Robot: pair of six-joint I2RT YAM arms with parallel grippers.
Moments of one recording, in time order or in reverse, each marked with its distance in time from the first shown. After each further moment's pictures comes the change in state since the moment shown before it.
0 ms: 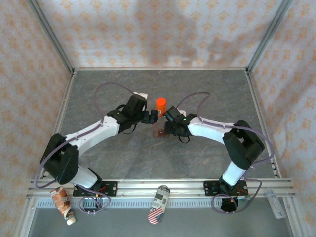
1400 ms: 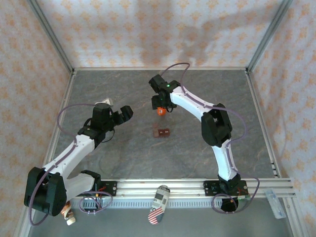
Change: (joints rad) left arm 0.344 -0.351 -0.378 0.198 0.233 -0.334; right arm -0.085 0.490 0.879 -0.418 -0.016 -0.285
